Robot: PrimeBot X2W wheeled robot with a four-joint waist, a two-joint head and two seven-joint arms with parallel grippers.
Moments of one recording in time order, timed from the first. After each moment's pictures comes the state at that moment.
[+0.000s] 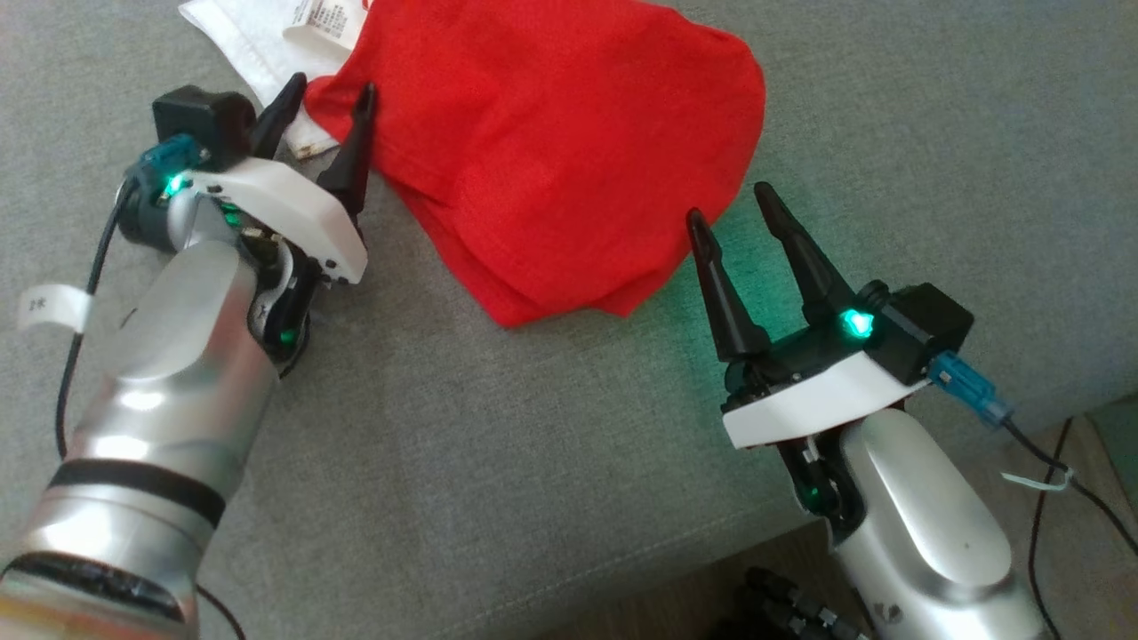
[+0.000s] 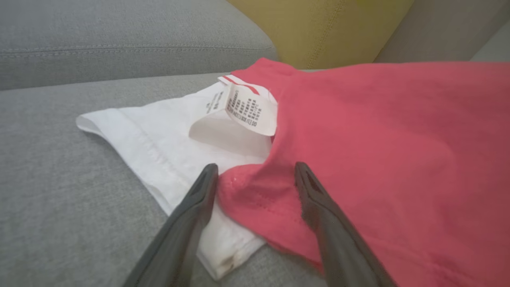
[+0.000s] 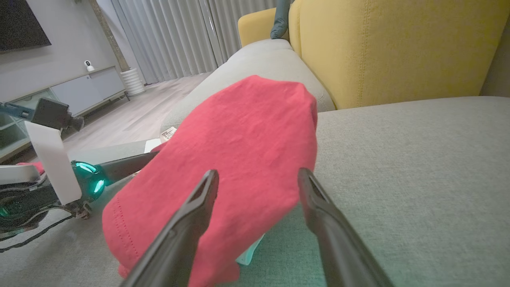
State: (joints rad) left arm -0.87 0.21 -0.59 0.90 -0.58 -0.12 -0.26; right arm -0.36 -0.06 0.38 0.26 0.30 0.12 -0.25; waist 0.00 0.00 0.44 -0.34
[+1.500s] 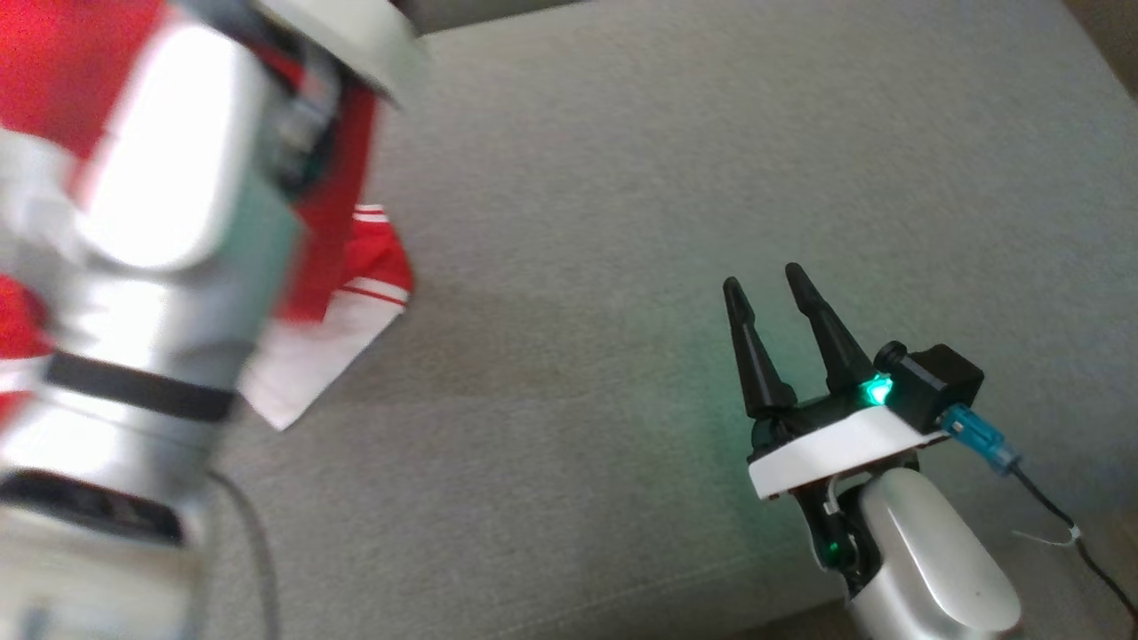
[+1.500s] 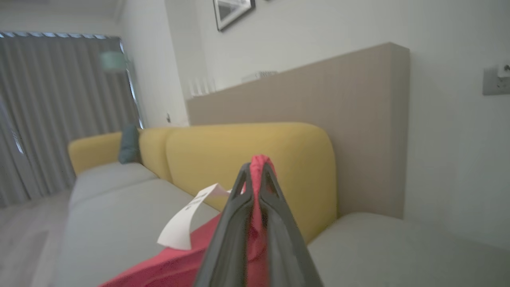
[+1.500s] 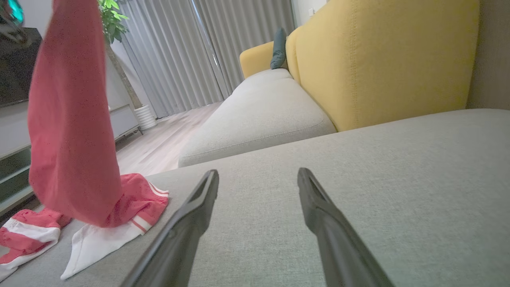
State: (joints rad) left arm -1.09 0.22 -0.54 0.55 -0.41 -0.11 -0.20; right arm -0.25 -0.06 0.32 0.33 0.35 0.12 -0.25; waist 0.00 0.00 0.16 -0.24
